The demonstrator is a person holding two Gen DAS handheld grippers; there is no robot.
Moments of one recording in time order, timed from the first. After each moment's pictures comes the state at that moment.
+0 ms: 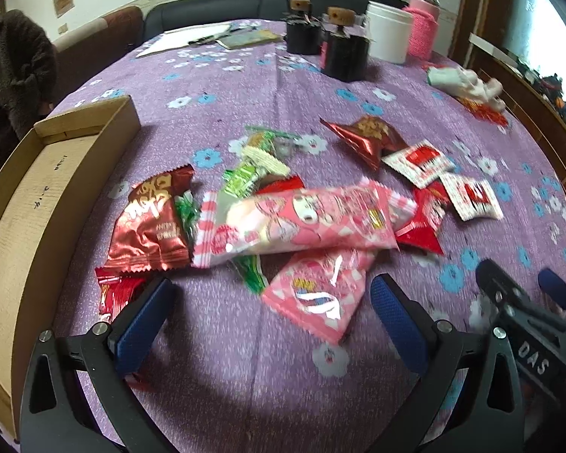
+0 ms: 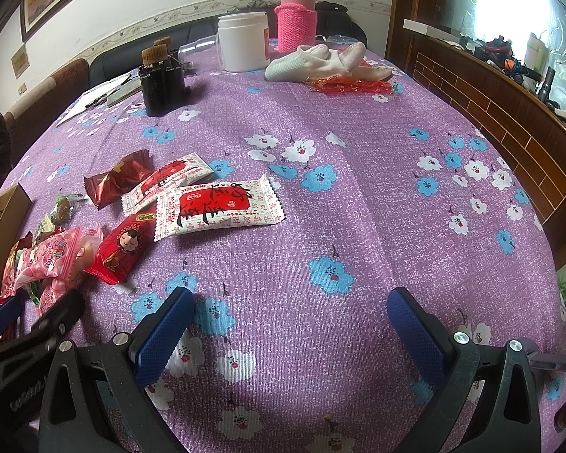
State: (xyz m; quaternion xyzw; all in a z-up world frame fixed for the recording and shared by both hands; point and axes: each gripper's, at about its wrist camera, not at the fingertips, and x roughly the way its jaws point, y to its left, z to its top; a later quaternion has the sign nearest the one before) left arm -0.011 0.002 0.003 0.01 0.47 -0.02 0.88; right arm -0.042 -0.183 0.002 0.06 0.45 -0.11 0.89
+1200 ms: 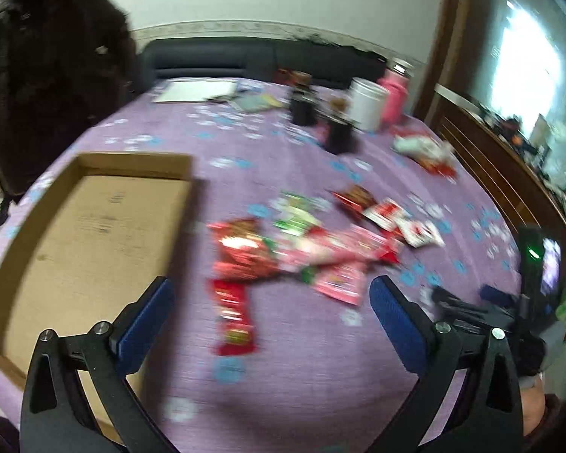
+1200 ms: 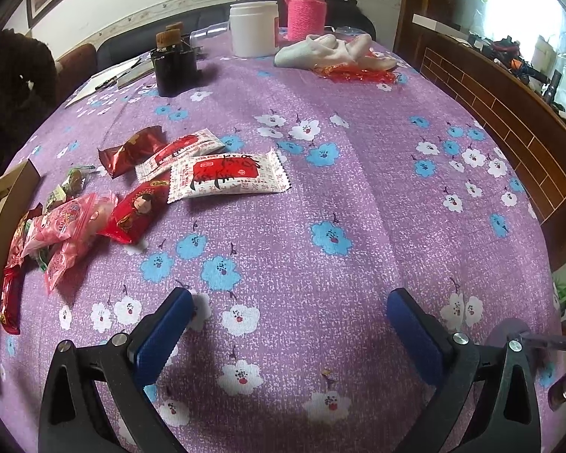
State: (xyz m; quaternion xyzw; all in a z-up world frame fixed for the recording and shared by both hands) left arm -0.063 0.092 0.082 -0.04 0.38 -0.06 0.92; right arm -0.060 -0.177 0.007 0.05 0.47 -0.10 0.88
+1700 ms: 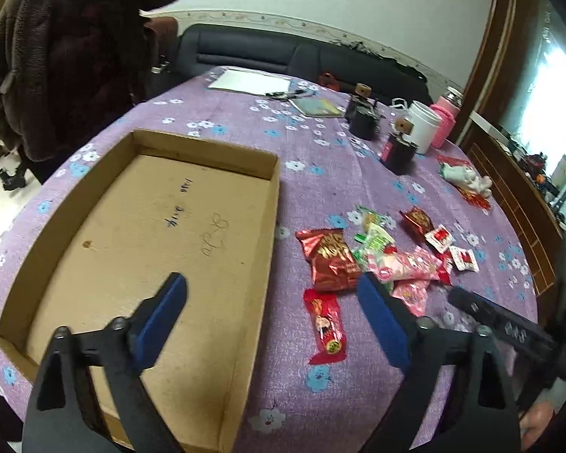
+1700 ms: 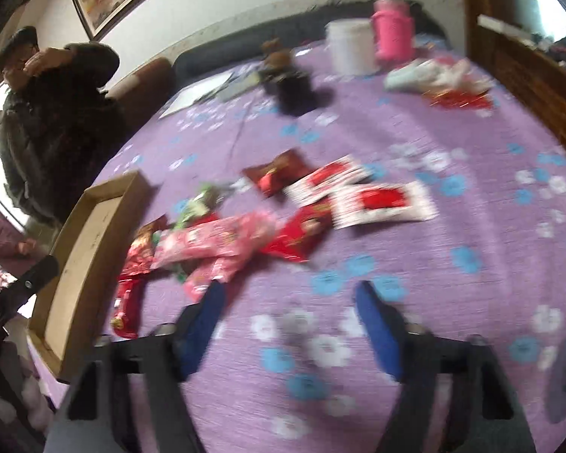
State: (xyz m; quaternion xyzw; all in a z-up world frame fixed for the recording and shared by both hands) left arm -0.055 0.155 0.070 -0.09 0.40 -0.03 0.91; right arm -0.049 -0.121 0.035 0.14 0.45 0.08 0.88
